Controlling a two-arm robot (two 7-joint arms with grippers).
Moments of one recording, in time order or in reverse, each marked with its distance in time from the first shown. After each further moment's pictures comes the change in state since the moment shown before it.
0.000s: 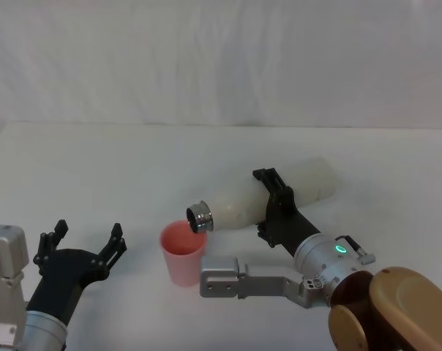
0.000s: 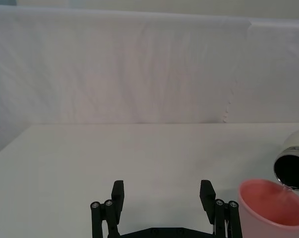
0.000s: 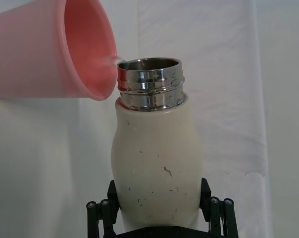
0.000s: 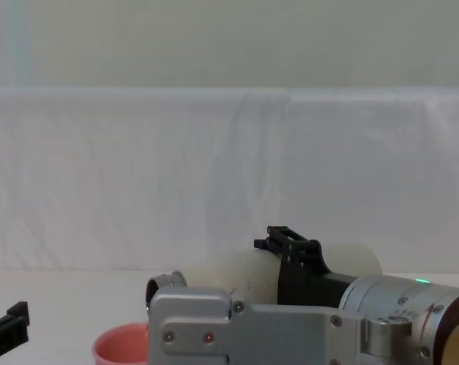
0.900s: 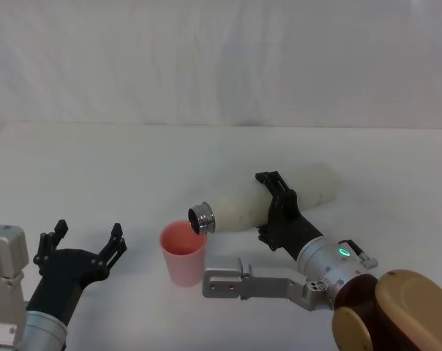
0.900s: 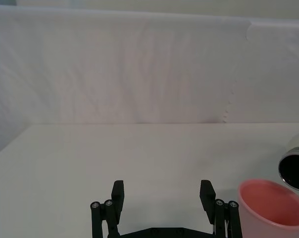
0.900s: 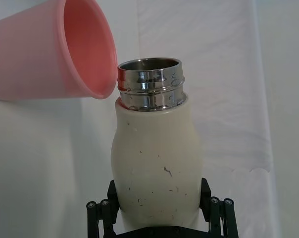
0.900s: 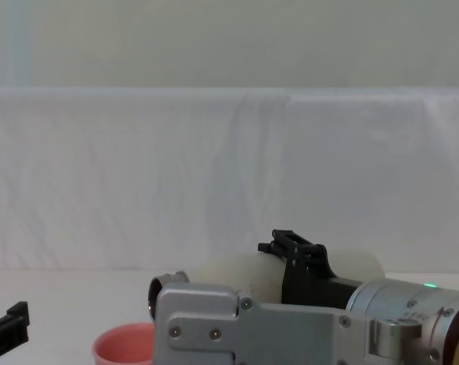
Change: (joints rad) left arm 0.000 0.000 0.000 0.000 0.000 0.000 0.000; right arm -0.017 0.002 0.014 -0.012 0.031 -0.004 0.000
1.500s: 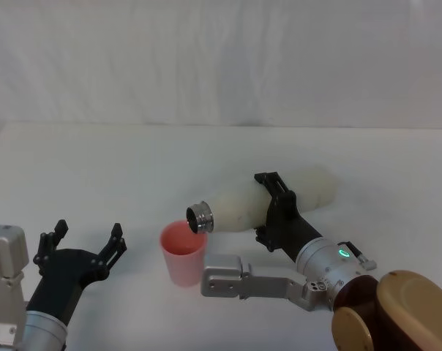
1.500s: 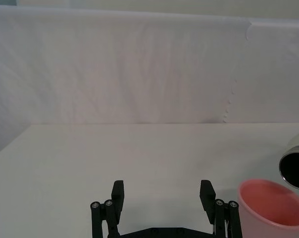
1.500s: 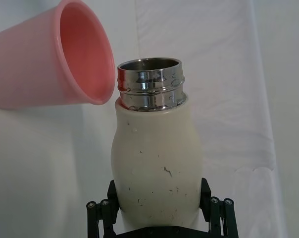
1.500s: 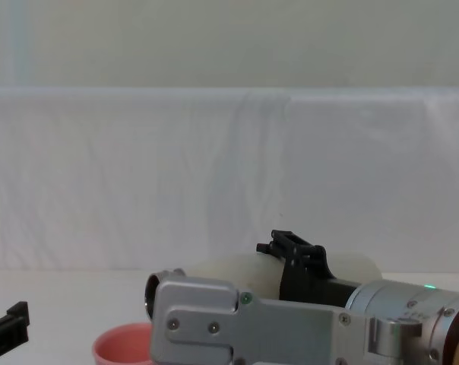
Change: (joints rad) left arm 0.000 0.000 0.000 0.000 0.000 0.000 0.000; right arm -0.008 -0.006 0.006 -0.004 0.026 -0.003 -0.003
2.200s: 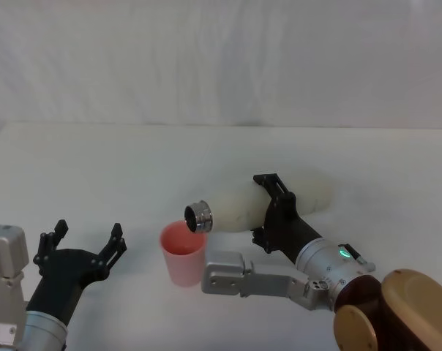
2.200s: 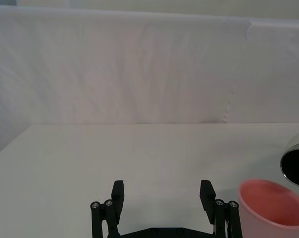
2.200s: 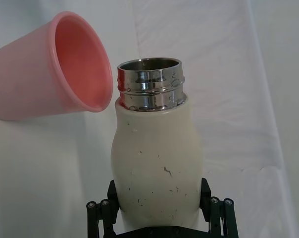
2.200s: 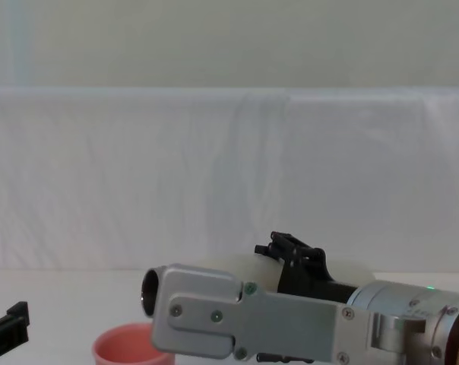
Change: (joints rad) left arm 0.000 0.000 0.000 0.000 0.000 0.000 0.000; right arm -0.006 -0.005 0.014 0.001 0.054 -0.020 0.000
